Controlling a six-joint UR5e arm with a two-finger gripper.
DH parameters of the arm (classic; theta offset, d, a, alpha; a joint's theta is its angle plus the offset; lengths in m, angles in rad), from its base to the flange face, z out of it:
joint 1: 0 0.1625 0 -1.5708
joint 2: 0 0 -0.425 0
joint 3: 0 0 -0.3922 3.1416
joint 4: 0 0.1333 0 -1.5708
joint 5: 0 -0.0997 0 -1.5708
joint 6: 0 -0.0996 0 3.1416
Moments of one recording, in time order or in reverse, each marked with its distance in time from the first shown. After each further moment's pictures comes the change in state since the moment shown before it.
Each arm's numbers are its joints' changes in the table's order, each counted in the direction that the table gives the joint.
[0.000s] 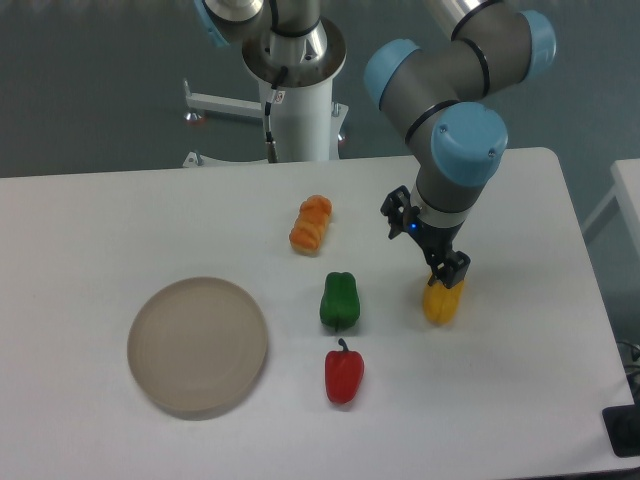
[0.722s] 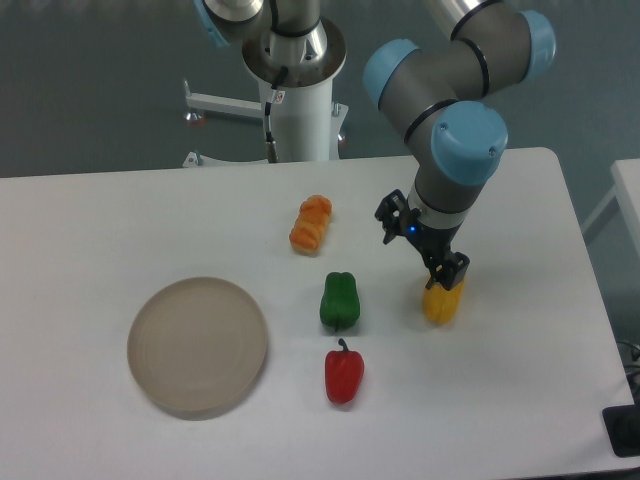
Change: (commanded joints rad) arm -0.029 0.023 -0.014 0.026 0.061 0.267
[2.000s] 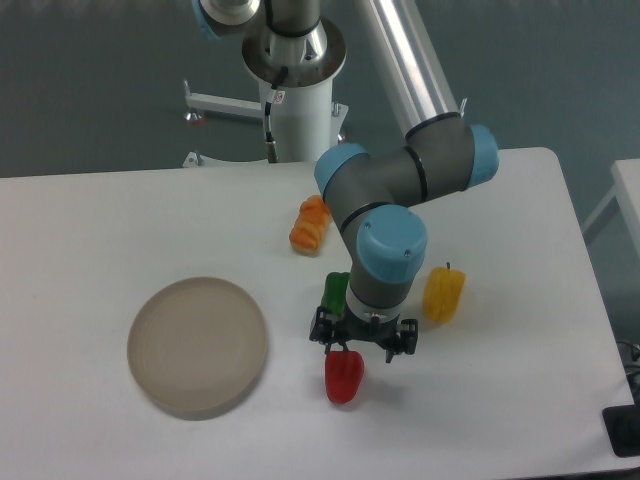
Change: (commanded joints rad) arm -0.129 0.207 -0.061 0.258 0.015 0.717
